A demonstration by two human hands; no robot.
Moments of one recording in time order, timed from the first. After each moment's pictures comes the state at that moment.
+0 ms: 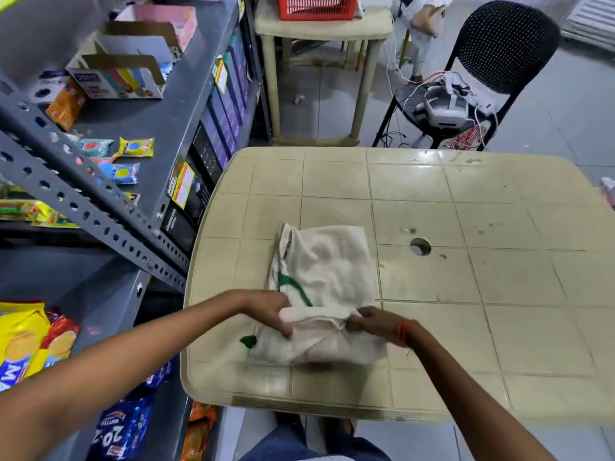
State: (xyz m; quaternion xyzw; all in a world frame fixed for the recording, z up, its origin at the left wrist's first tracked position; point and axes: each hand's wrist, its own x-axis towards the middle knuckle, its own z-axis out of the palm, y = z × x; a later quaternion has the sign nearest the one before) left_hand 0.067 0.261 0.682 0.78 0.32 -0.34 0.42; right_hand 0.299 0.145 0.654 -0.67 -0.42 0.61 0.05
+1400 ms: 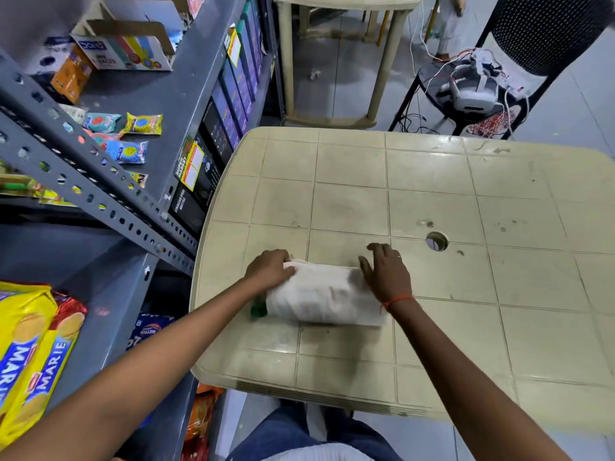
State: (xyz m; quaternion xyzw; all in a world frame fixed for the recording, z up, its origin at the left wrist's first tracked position) left_hand 0.067 0.284 0.655 0.73 0.58 -0.11 0.34; right_hand 0.294 0.202 0.649 -0.79 -0.58 0.18 0.11
